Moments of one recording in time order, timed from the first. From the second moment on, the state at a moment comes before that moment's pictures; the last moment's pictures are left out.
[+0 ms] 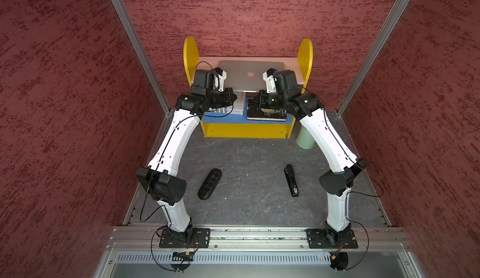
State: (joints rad) left arm -0.29 1.78 2.10 -0.84 0.36 -0.40; right arm 0.56 2.02 2.47 -0.95 -0.15 0.50
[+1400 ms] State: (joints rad) left arm -0.22 2.04 2.46 -0.93 0.40 -0.38; right arm 0.44 2.17 2.66 -0.91 -0.21 0.46
